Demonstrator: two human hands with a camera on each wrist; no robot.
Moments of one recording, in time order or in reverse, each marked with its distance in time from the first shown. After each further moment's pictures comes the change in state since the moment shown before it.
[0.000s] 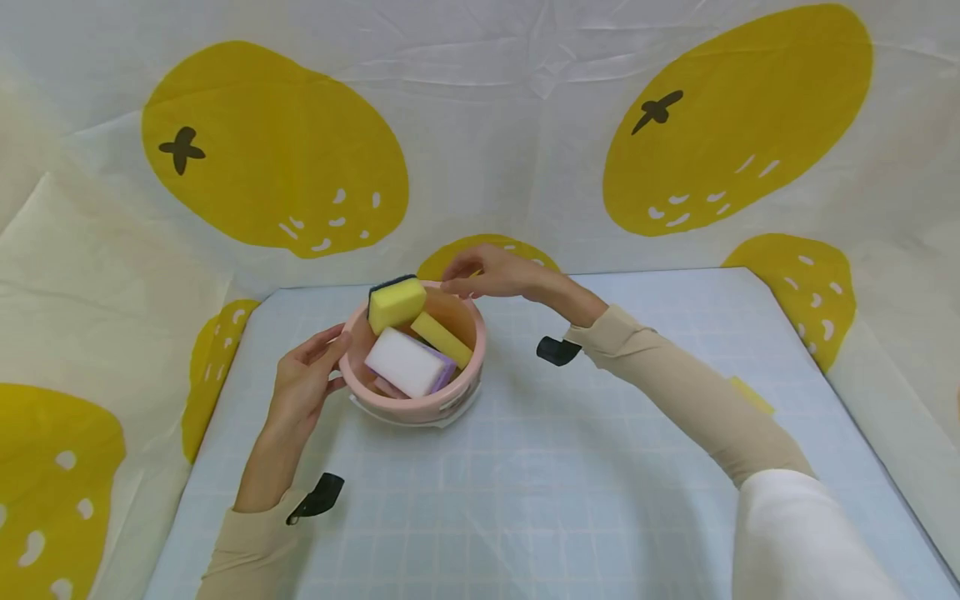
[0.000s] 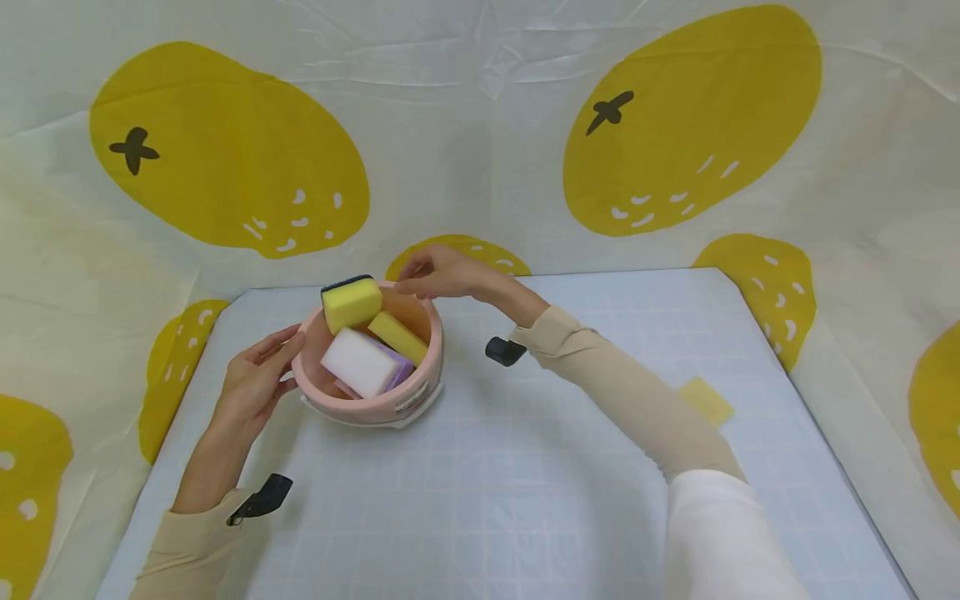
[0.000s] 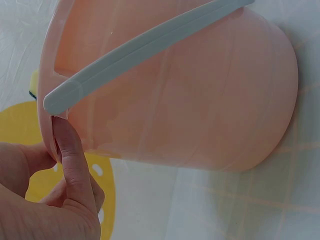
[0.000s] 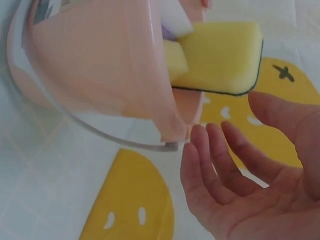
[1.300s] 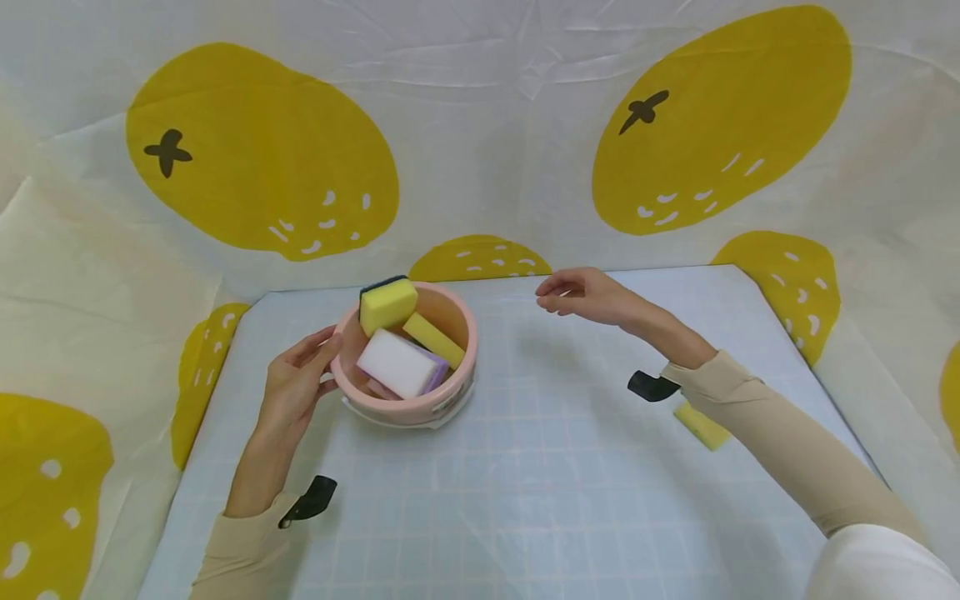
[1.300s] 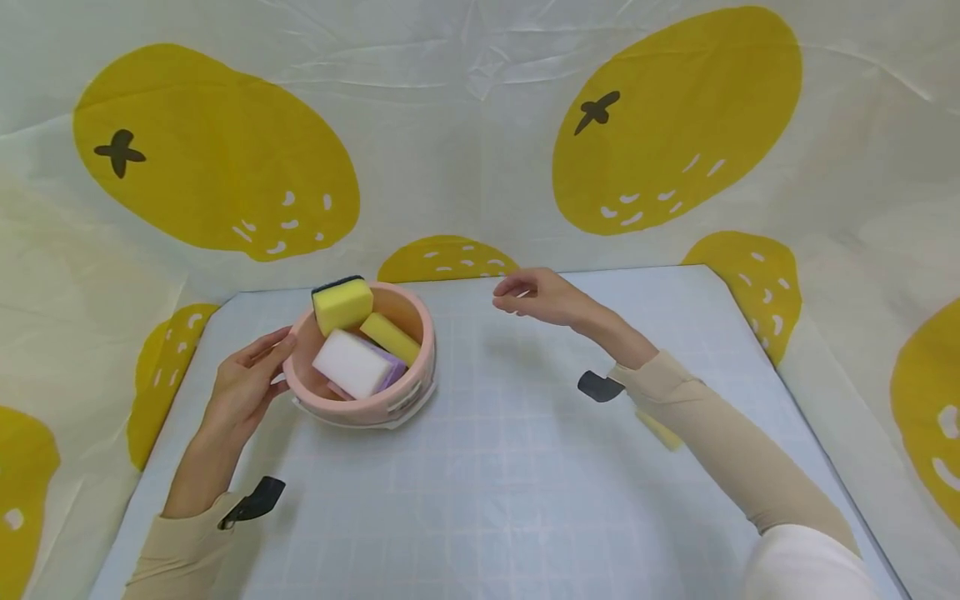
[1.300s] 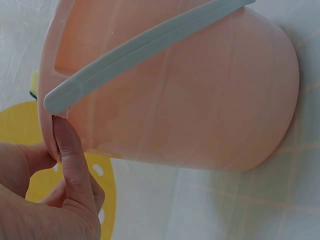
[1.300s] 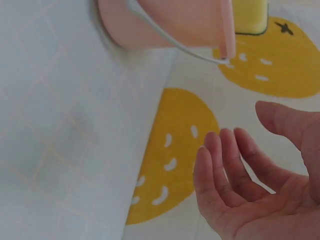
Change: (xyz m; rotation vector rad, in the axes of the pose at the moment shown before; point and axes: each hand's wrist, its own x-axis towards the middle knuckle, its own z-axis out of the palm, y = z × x) left_hand -0.002 0.000 -0.001 -0.023 -0.004 0.009; right_hand -0.104 0.087 -0.028 0.082 0.194 0.112
